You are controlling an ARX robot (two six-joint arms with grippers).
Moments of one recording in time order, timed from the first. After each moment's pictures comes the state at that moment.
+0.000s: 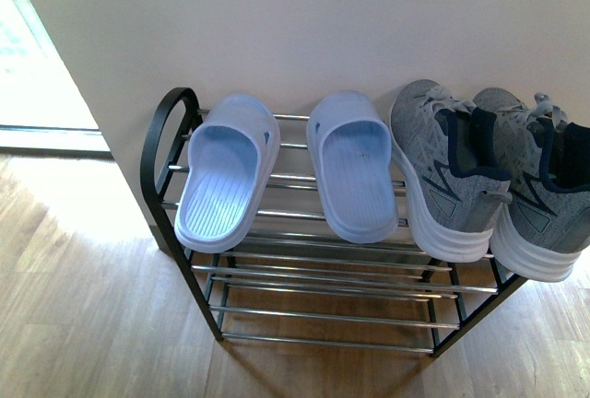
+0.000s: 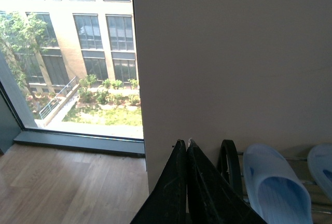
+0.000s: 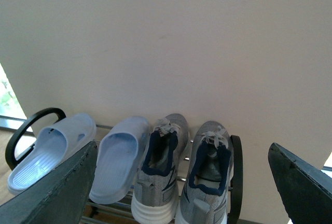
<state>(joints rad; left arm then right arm) 0.00 1.04 0.16 0.87 0.00 0.00 0.00 0.00 0.03 0.00 0.00 -0.01</state>
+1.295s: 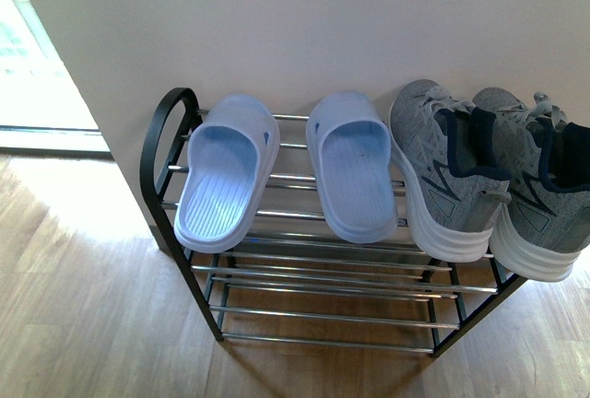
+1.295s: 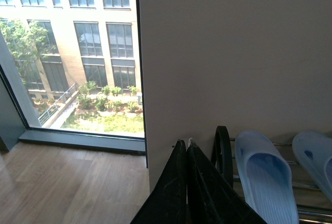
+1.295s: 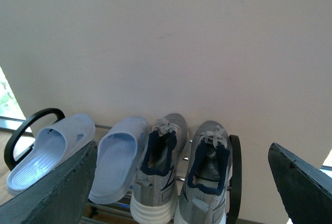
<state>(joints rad) 0.00 0.33 0.01 0.33 0.00 0.00 0.00 0.00 0.03 0.00 0.00 -0.01</state>
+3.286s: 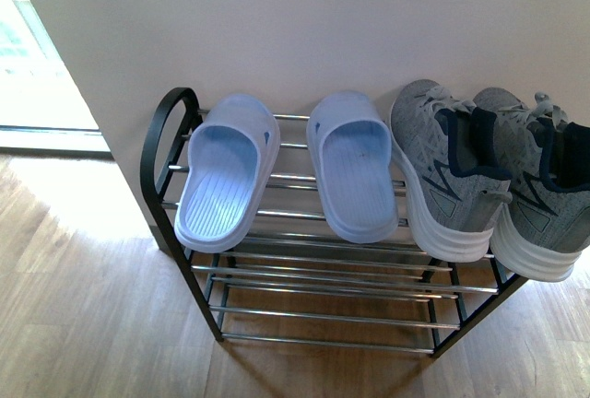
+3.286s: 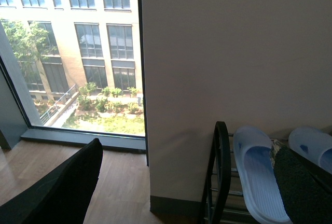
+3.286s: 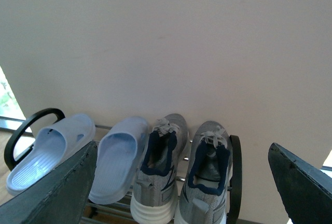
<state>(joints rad) 0.00 0.02 0.01 0.00 0.00 0.00 0.00 0.00 0.03 0.00 0.00 -0.01</state>
